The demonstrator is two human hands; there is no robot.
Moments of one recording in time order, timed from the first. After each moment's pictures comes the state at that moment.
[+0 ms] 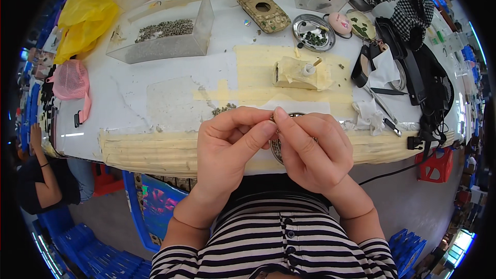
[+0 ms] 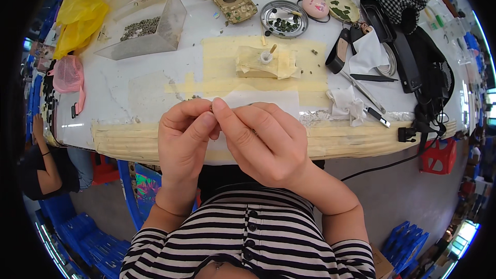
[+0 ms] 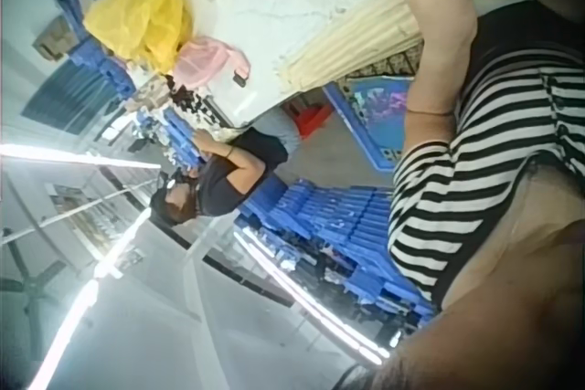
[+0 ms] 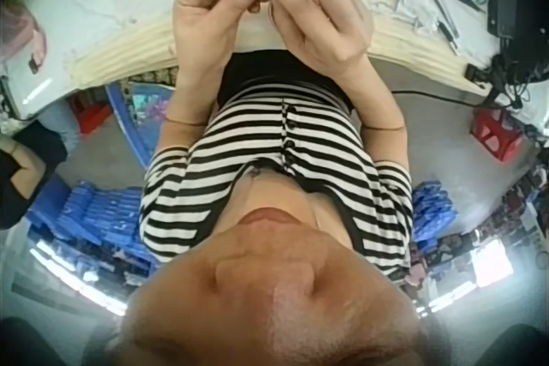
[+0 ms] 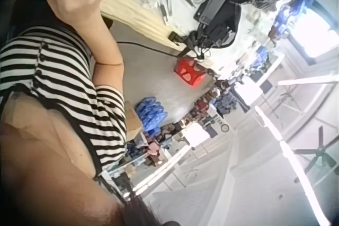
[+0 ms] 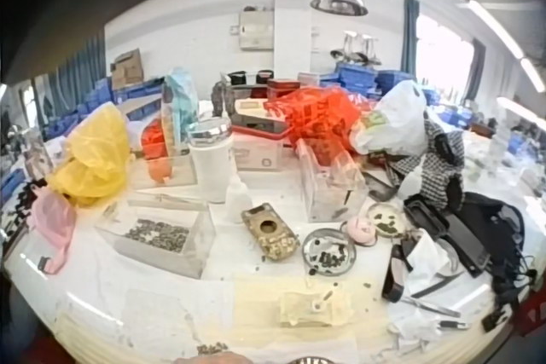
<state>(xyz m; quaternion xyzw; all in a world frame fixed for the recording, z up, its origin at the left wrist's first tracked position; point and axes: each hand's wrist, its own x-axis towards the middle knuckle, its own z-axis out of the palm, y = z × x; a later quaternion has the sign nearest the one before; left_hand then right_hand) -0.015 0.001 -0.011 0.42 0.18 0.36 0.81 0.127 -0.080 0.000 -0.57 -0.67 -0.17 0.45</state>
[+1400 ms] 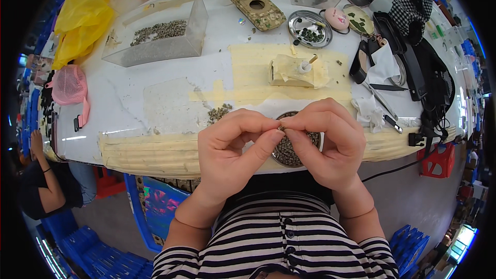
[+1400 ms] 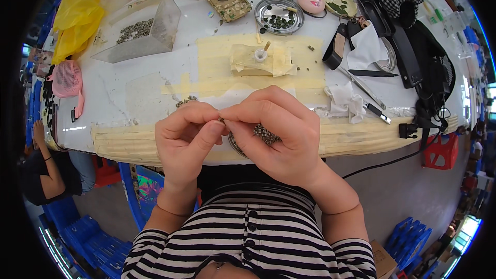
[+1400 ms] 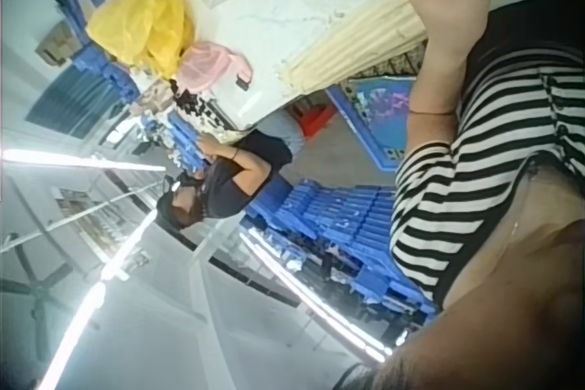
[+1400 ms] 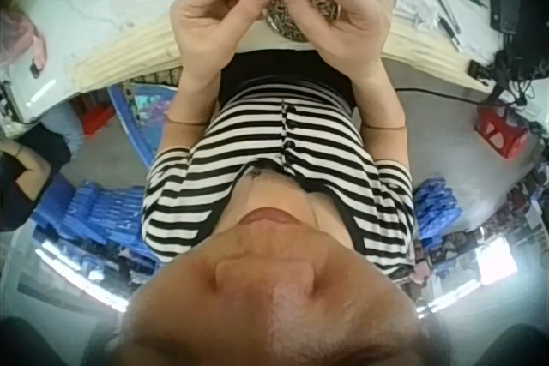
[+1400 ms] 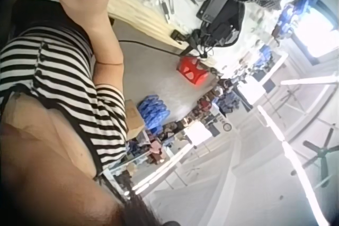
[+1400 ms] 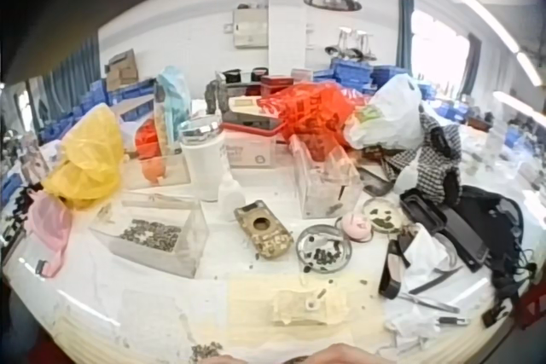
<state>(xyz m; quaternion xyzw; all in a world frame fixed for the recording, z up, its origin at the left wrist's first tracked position) -0.012 -0.002 -0.009 0.56 0.19 0.36 0.72 0.139 -0.089 0.012 -0.59 -0.56 0.10 0.57</state>
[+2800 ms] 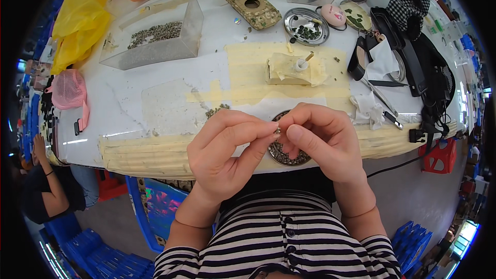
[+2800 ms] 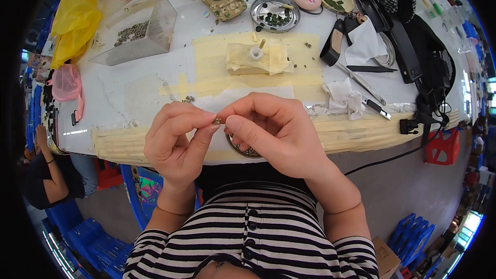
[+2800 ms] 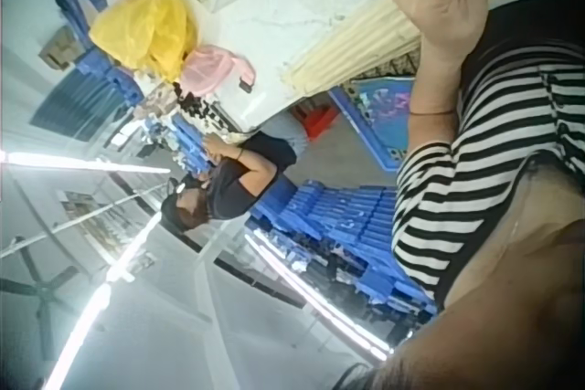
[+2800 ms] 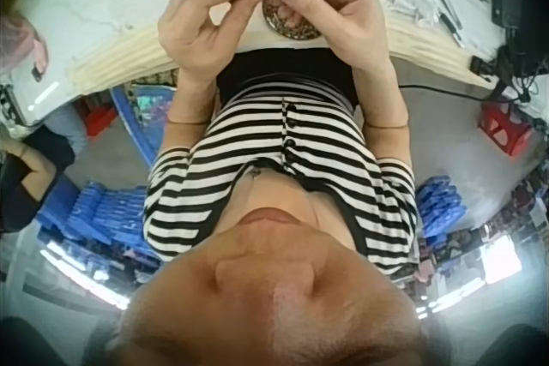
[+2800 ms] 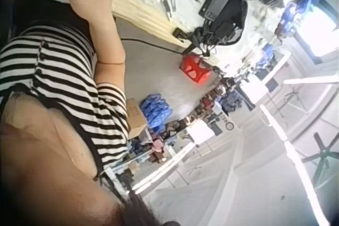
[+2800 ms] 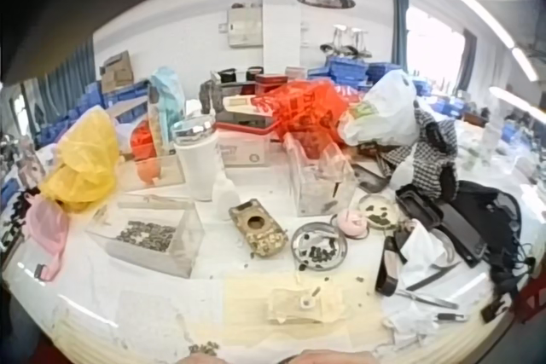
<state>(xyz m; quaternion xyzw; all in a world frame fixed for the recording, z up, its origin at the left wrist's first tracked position) -0.010 0.007 -0.003 0.78 0.15 0.46 0.41 0.141 -0.099 0.014 -0.48 -0.31 0.53 0.63</state>
